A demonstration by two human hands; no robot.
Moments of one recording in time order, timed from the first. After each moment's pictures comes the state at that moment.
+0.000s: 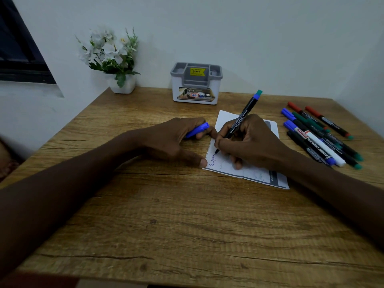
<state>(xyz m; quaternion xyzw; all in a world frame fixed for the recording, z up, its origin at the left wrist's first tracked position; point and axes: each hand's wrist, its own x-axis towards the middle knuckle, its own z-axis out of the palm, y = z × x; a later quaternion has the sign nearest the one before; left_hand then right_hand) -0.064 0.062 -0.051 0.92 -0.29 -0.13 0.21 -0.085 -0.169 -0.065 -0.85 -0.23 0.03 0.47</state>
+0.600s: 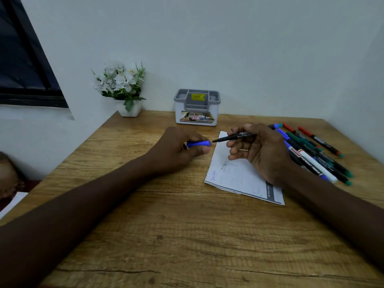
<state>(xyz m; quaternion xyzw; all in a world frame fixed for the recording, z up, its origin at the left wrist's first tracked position) -0.054 0.061 -0.068 0.87 -0.35 0.18 0.31 -0.079 -0.173 -0.054 -0.61 -0.11 0.03 0.79</state>
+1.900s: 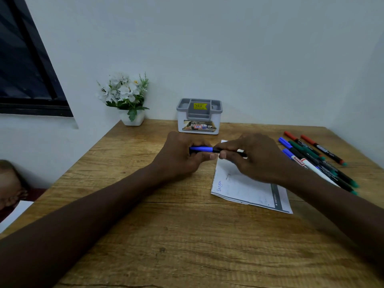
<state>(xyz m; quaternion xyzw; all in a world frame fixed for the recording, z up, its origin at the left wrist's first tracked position) -0.055 0.052 -0.065 0.85 -0.32 0.24 0.34 -0.062 -0.180 -0.050 -0.90 -0.34 -0.21 0.19</state>
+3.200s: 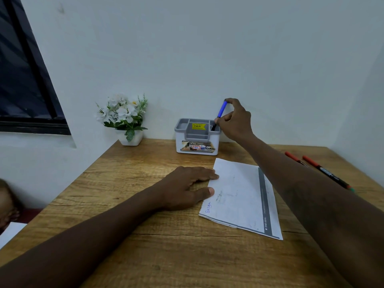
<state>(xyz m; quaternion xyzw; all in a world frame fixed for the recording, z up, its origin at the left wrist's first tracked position) -0.030 0.055 -0.078 0.92 -0.32 0.00 0.23 0.128 -0.150 -0.025 -0.85 -0.09 -0.31 0.41</state>
